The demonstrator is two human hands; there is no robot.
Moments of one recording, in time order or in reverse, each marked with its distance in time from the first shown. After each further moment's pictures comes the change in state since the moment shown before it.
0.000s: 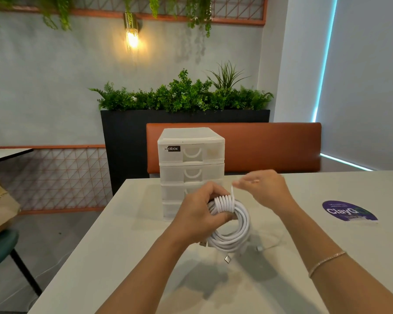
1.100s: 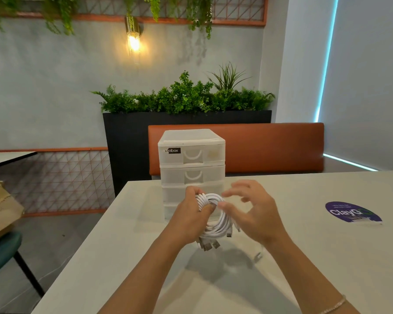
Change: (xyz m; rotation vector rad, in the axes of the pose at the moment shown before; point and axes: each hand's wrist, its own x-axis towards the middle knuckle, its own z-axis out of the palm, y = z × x) left_hand 0.006 -0.018 -0.001 0.052 0.038 -0.322; right_hand -0.038 0.010 0.041 0.338 0.213 -0.453
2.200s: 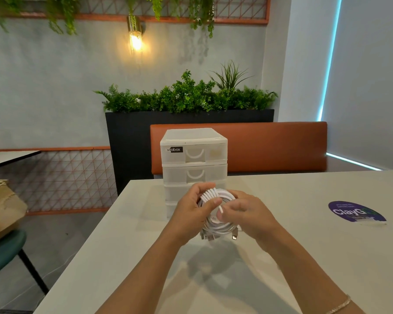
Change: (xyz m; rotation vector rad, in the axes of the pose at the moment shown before) left_hand 0.006 -0.010 0.003 -0.423 -0.032 0.095; right_hand 0.002 -0.017 0.002 0.333 -0.358 0.471
